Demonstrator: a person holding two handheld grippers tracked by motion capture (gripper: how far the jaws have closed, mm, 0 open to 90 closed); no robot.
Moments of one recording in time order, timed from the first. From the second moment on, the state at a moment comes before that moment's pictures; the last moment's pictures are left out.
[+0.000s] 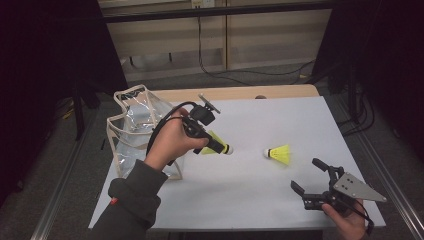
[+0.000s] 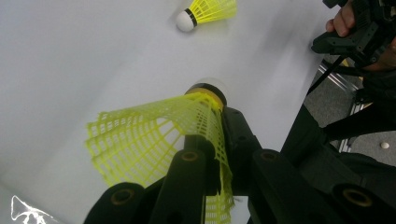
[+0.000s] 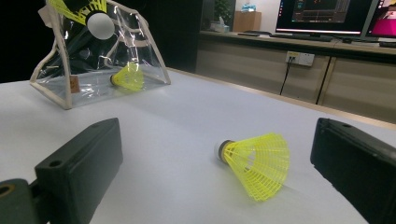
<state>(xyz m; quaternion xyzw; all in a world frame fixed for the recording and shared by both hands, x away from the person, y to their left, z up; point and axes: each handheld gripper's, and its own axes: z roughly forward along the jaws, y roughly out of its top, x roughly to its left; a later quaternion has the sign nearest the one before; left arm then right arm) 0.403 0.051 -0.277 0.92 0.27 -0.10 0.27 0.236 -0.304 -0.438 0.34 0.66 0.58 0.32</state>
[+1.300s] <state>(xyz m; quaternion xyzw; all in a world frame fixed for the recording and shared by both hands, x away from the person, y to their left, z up) 0.419 0.073 -0.249 0.92 0.30 -0.07 0.26 0.236 -0.303 -0.438 0.34 0.66 0.58 0.32</state>
